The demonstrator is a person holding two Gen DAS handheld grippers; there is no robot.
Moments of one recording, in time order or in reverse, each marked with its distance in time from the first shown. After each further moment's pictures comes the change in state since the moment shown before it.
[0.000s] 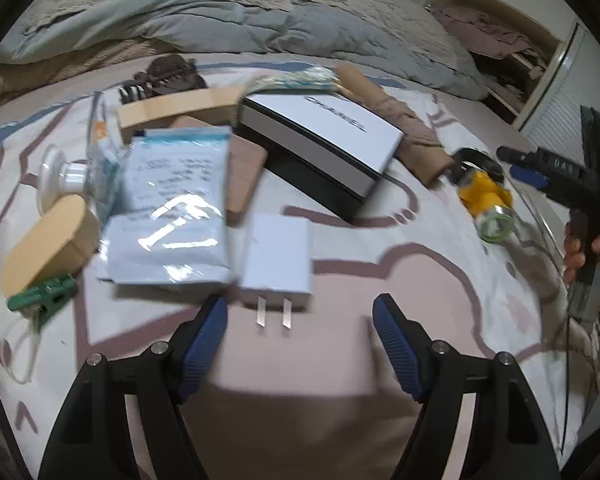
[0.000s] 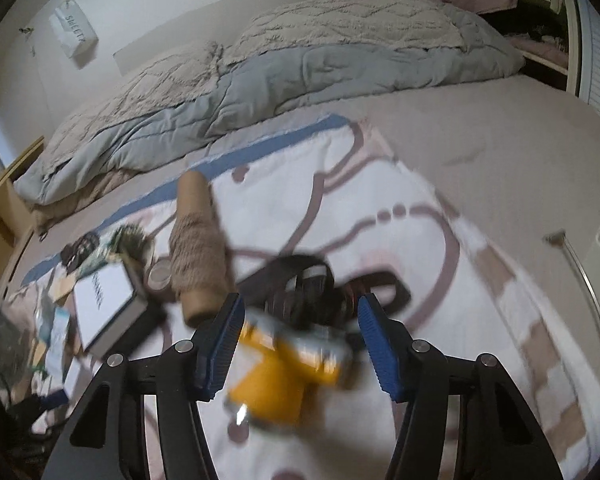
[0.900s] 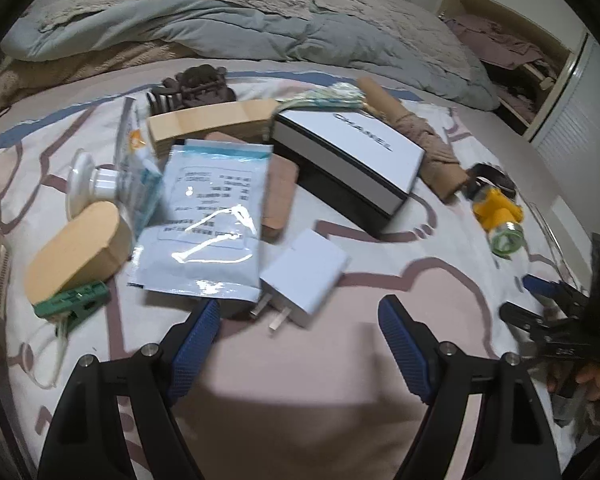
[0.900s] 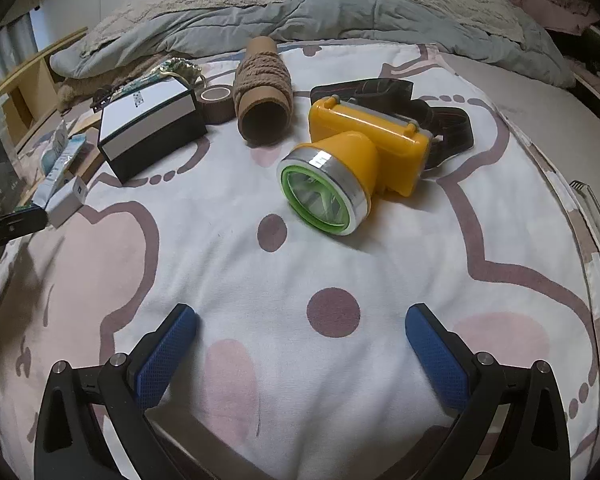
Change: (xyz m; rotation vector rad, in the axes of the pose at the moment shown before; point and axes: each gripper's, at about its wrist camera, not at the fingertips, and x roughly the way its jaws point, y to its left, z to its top) left arm -0.008 0.017 0.007 -0.029 -0.018 0.030; right arm -0.011 0.029 -0.118 -0.260 0.186 0.027
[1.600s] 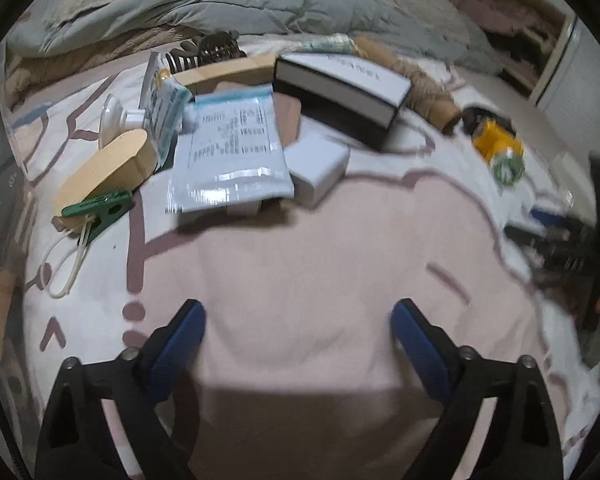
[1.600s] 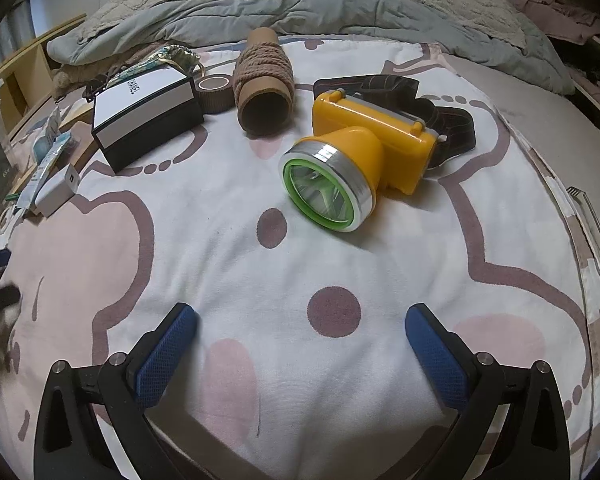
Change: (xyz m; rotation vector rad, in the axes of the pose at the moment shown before) left arm -0.021 -0.004 -0.055 0.036 0.063 0.038; right arm 0.004 0.007 -0.004 -0.036 0.022 -0.049
